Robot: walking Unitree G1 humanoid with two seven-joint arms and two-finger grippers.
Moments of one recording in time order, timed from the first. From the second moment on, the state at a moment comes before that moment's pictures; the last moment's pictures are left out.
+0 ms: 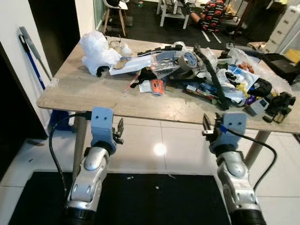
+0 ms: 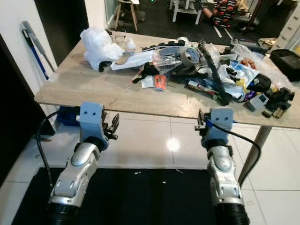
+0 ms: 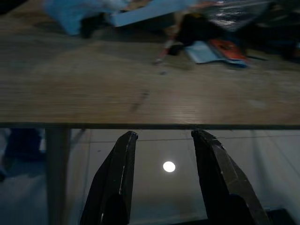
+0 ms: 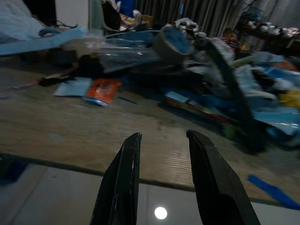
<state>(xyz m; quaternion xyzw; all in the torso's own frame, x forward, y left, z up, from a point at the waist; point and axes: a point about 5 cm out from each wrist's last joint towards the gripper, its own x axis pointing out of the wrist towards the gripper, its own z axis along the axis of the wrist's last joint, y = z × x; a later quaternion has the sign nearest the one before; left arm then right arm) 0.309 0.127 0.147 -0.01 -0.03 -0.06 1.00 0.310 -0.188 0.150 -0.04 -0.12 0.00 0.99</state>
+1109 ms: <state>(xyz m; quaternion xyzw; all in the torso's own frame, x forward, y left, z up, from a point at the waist) 0.306 0.128 0.144 0.00 -0.02 -0.06 1.00 0.309 -0.183 0.144 -0.03 -0.11 0.01 0.99</state>
